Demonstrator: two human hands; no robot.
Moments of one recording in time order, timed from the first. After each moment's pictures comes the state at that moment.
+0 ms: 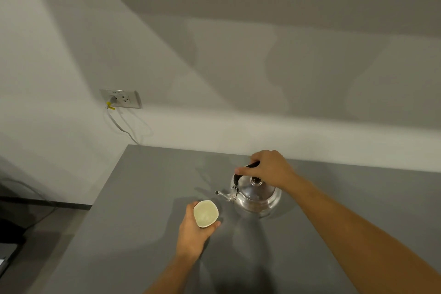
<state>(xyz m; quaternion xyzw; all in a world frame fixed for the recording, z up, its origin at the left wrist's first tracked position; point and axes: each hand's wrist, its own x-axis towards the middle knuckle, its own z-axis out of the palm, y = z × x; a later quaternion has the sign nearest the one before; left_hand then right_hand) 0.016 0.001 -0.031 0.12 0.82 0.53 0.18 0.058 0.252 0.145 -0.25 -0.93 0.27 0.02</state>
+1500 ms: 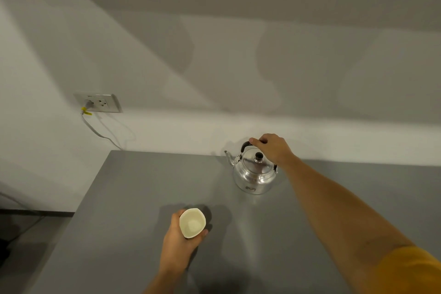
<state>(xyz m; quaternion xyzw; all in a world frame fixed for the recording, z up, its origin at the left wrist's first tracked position) 0.015 0.001 -0.025 0.12 0.83 0.52 0.19 0.020 0.360 0.107 -0.36 -0.88 0.31 0.06</state>
